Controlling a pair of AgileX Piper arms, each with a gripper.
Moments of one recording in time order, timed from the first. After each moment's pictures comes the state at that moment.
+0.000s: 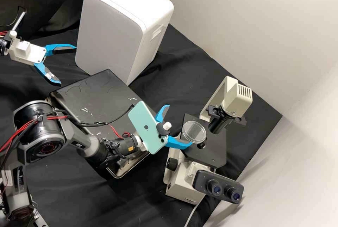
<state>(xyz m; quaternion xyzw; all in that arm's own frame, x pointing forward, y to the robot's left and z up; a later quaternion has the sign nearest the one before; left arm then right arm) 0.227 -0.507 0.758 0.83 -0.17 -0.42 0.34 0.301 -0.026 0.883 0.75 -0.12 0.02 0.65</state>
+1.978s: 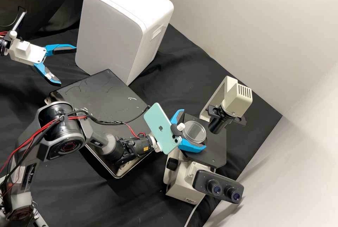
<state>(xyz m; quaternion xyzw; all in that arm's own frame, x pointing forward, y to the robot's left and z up) 0.227 -0.507 0.758 0.83 -0.17 -0.42 0.34 0.342 -0.049 0.894 0.73 -0.16 0.01 0.66</state>
